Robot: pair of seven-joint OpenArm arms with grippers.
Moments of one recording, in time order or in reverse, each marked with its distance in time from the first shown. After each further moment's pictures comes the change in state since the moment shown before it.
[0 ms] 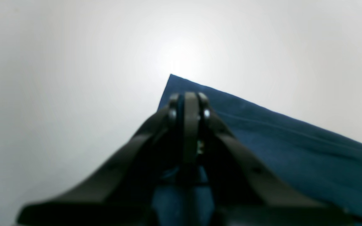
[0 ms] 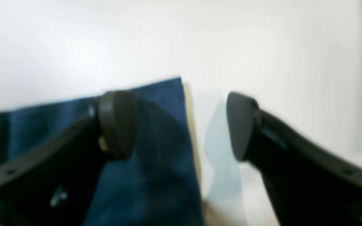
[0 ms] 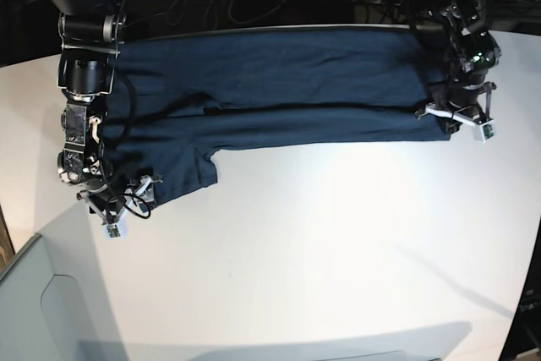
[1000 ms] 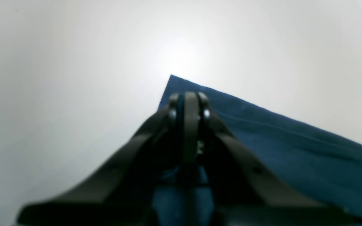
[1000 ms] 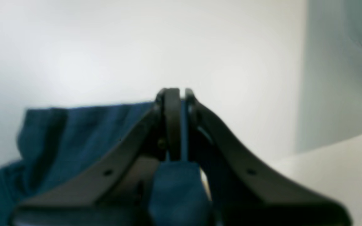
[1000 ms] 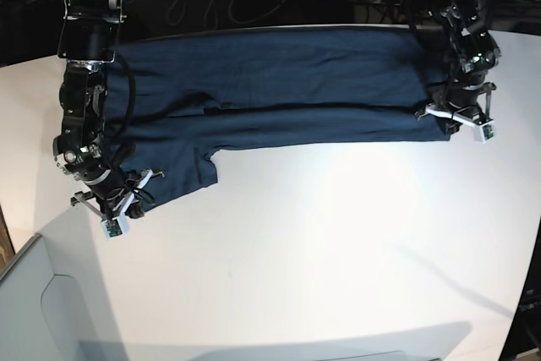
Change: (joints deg) left arm -0.2 0.0 0.0 -0.2 0.0 0.0 0.0; right arm -8.7 -0.7 -0.2 21.6 0.0 0.1 -3.1
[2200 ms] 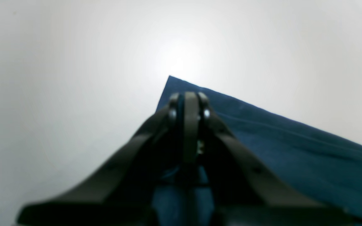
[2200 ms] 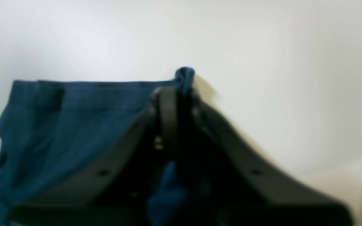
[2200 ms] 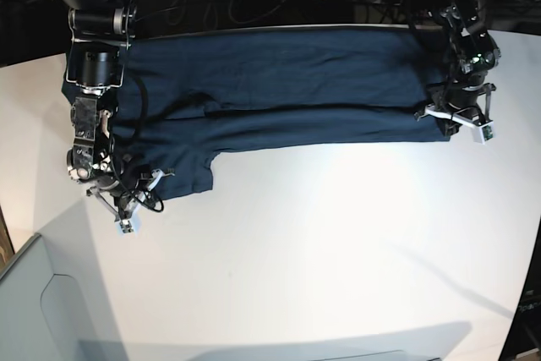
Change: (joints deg) left arm -0.1 0.0 0.2 0.0 0.1 0.0 0.0; right arm 5.6 -2.2 0.1 -13.7 -0.3 0.0 -3.7
